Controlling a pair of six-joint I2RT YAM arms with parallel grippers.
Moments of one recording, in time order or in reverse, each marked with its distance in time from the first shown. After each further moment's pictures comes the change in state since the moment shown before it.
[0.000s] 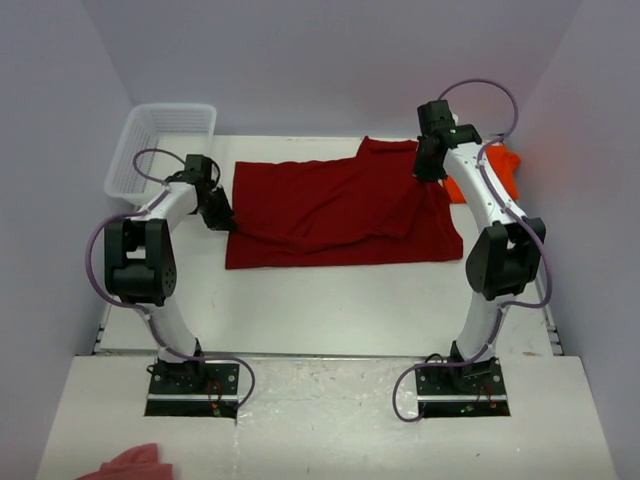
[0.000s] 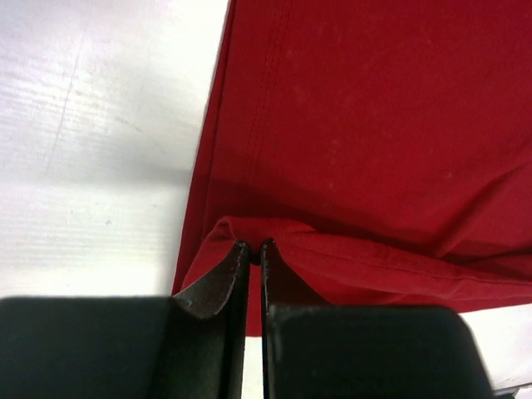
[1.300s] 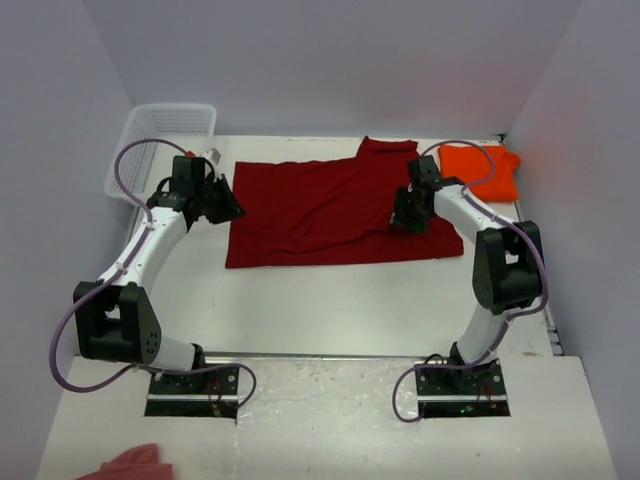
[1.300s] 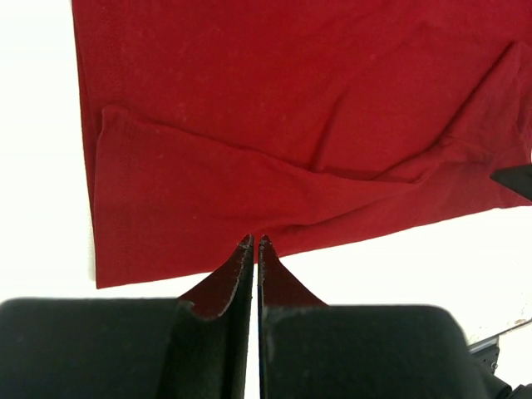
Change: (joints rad) left arm -0.076 -0.387 -0.146 0.101 0.102 -0.008; right arm 0.028 -0.125 -0.579 0.337 -0.306 0.063
